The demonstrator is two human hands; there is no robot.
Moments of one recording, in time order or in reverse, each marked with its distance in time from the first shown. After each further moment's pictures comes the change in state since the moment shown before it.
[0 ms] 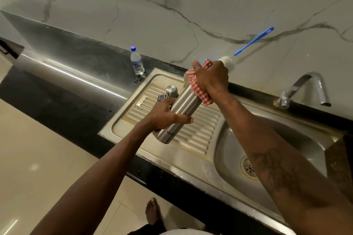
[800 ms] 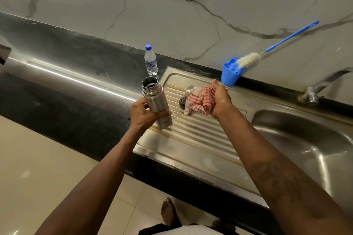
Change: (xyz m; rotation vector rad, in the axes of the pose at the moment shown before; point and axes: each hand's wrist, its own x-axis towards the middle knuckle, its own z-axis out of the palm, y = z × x) left_hand 0.021 -0.158 -0.098 -0.264 0.488 -0.157; right_hand 0.042 0.076 0.145 0.841 0.026 0.738
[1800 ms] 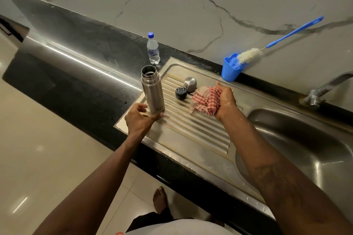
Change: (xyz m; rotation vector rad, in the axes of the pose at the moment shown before) left_hand -0.066 -0.037 0.039 0.100 0.192 -0.092; right_hand 0.000 -0.004 -0.062 -0.106 -0.171 0.013
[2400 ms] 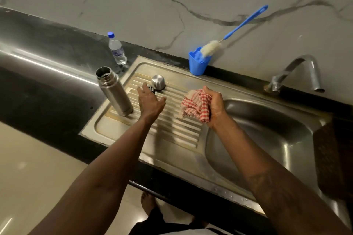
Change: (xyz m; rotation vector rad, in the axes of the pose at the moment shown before) left_hand 0.024 0.084 0.147 0.232 -0.097 0.101; right_hand -0.037 -0.018 -0.082 0.155 -0.140 -0.003
